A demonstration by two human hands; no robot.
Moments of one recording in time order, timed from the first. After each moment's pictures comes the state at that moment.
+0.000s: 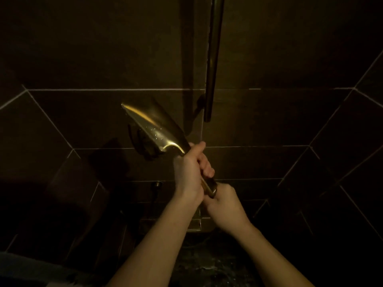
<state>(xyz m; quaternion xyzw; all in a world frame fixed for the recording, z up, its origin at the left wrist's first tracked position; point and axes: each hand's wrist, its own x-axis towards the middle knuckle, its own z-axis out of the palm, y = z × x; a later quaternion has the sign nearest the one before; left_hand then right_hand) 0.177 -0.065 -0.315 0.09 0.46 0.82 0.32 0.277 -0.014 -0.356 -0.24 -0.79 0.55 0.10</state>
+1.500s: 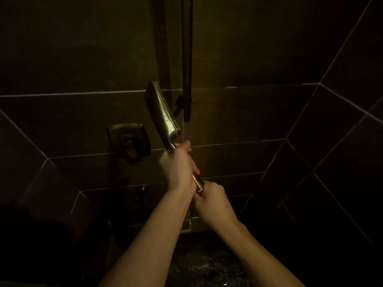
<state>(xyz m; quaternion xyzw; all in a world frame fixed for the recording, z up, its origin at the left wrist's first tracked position) 0.184 -0.032 -0.320 0.00 0.55 0.80 0.24 0.283 -0.009 -0.361 -0.33 -0.81 0.47 0.10</state>
